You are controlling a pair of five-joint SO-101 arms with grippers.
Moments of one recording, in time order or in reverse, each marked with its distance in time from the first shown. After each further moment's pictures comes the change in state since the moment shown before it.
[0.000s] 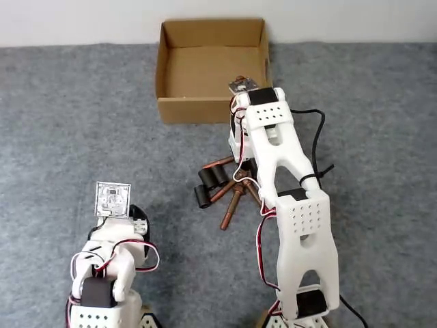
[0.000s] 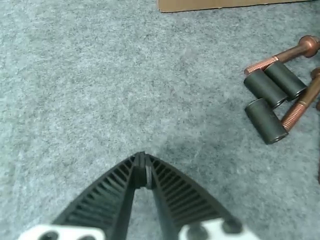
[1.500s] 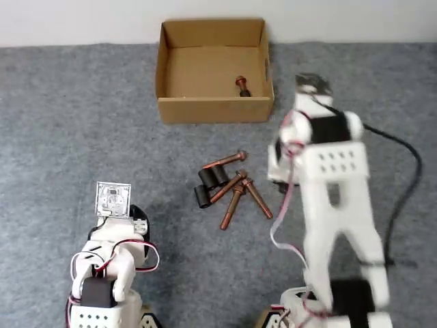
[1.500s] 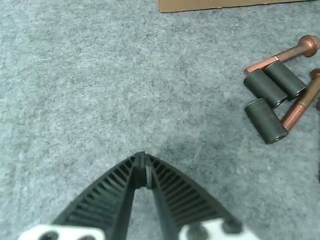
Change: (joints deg) left arm 0.0 0.0 0.0 -0.6 -1.1; right arm 7.7 -66.3 47.7 6.2 -14.8
